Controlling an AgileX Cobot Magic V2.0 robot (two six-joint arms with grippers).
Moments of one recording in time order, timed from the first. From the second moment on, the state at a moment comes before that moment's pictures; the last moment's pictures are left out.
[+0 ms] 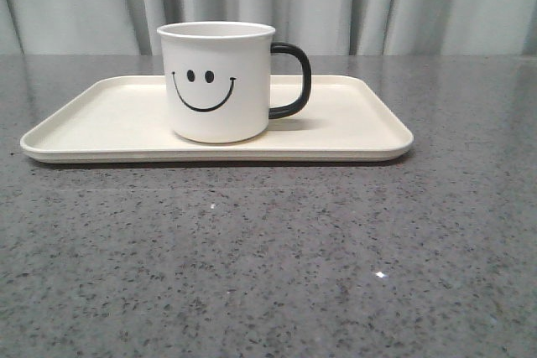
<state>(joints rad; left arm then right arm) -0.20 0.25 -0.31 0.21 -0.10 -0.18 0.12 0.56 -0.96 0.06 0.59 -0.27</state>
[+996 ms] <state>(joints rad) -0.06 0.00 0.00 -0.02 -0.13 -0.18 0.12 0.56 -0.96 0.06 0.59 -0.27</state>
